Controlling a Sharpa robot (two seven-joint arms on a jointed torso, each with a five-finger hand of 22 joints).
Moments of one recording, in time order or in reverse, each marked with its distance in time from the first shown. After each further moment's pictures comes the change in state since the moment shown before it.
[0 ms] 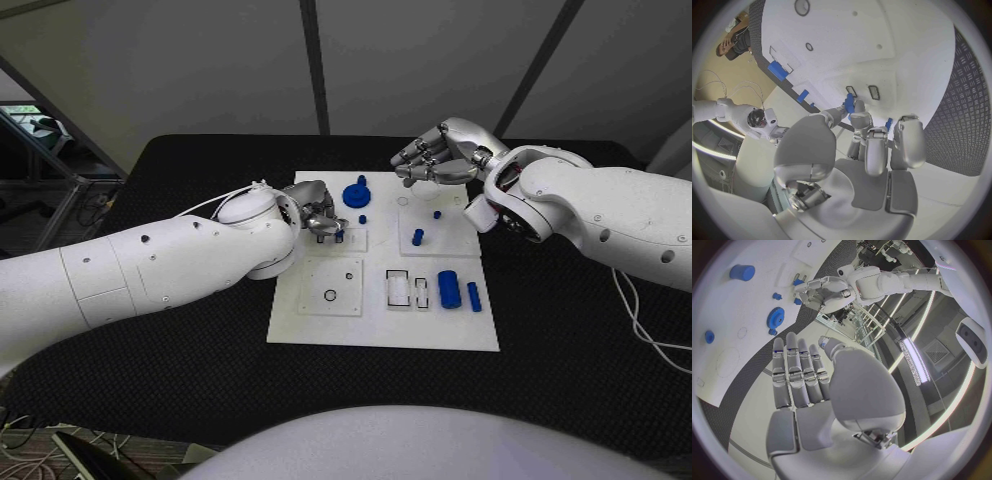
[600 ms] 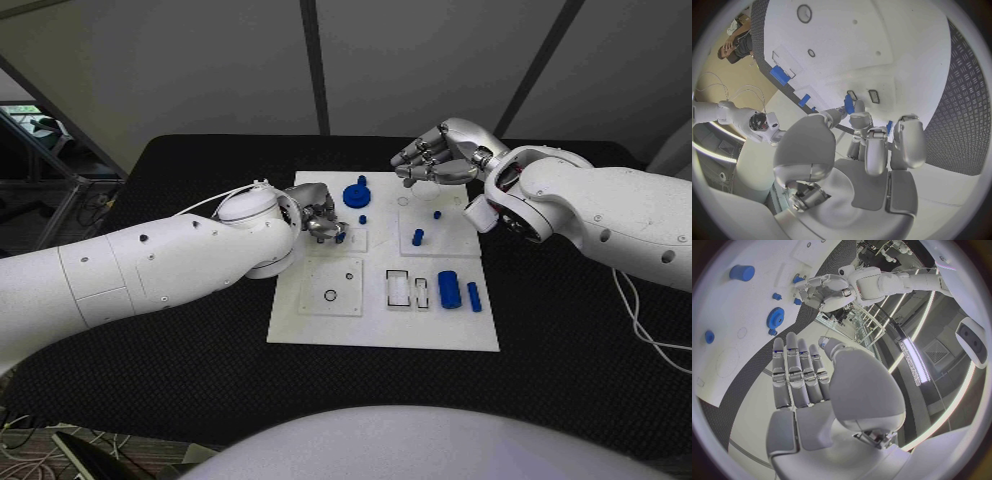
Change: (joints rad) left arm 0.004 -0.004 0.001 0.006 -0.008 0.051 0.004; left_hand -0.008 -0.016 0.007 -0.007 -0.001 0.000 0.000 0.000 0.001 0.000 0.000 0.000 0.000 0.000 0.000 0.000 0.000 0.000 0.000 0.000 0.000 0.000; right arm 0.000 0.000 0.000 0.000 0.000 0.002 0.000; right_hand 0.000 0.000 0.003 0.003 0.000 0.000 0.000 0.000 0.000 -0.004 0.004 0.000 0.000 0.000 0.000 0.000 -0.002 0.000 0.000 0.000 0.000 -0.002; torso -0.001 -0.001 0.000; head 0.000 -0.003
